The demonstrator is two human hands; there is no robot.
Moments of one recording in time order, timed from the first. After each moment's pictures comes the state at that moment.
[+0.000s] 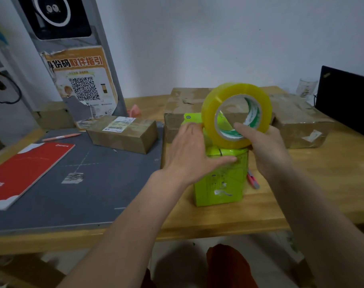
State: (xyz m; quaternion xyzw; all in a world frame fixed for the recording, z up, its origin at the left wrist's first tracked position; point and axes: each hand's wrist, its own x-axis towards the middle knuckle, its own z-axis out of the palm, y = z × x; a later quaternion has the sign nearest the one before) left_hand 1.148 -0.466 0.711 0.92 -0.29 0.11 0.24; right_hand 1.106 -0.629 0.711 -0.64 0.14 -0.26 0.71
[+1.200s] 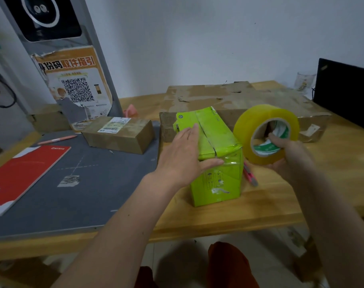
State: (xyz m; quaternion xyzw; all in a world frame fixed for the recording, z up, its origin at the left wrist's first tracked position) left_hand 1.148 -0.464 0.710 0.94 -0.31 0.04 0.17; right_hand 1.098 -0.706 0.666 -0.50 0.22 -0.20 0.81
